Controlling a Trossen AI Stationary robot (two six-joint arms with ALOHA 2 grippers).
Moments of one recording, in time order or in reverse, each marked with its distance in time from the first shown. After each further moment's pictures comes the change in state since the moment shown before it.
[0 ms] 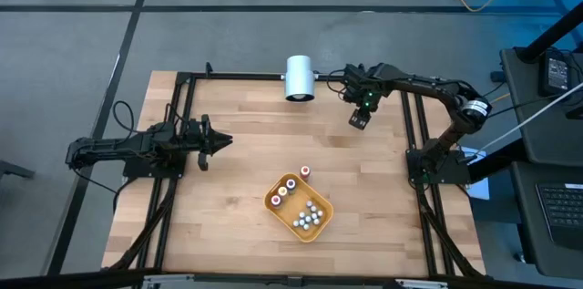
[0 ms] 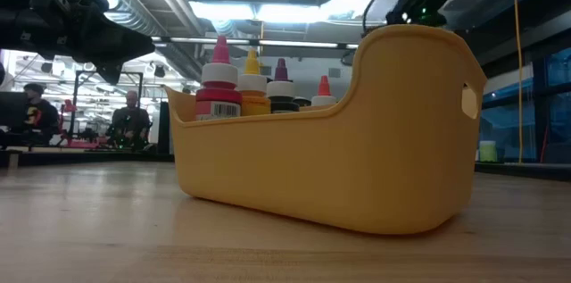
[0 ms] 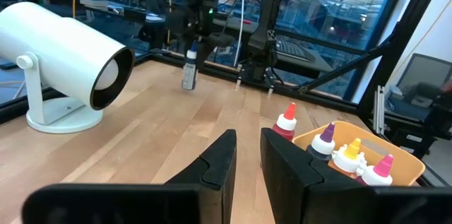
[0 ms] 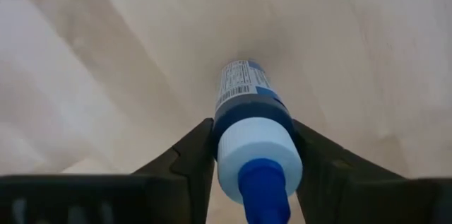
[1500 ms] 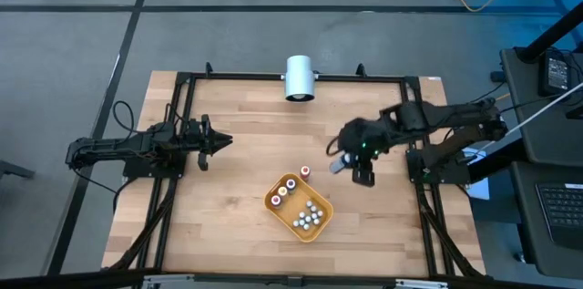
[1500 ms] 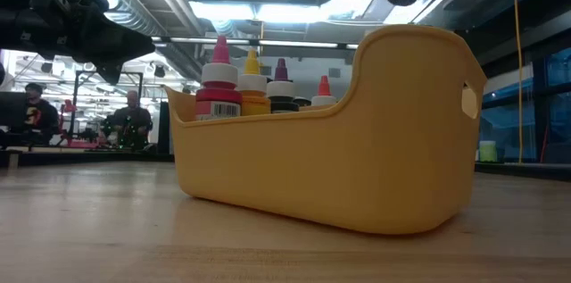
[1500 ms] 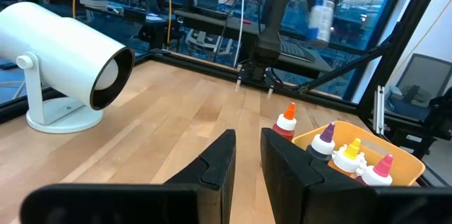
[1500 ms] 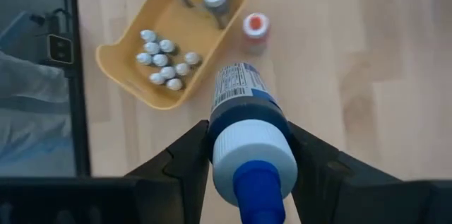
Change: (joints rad) left arm 0.000 0.000 0.000 0.000 0.000 0.000; right arm 0.808 -0.165 0.499 -0.226 -0.025 0.435
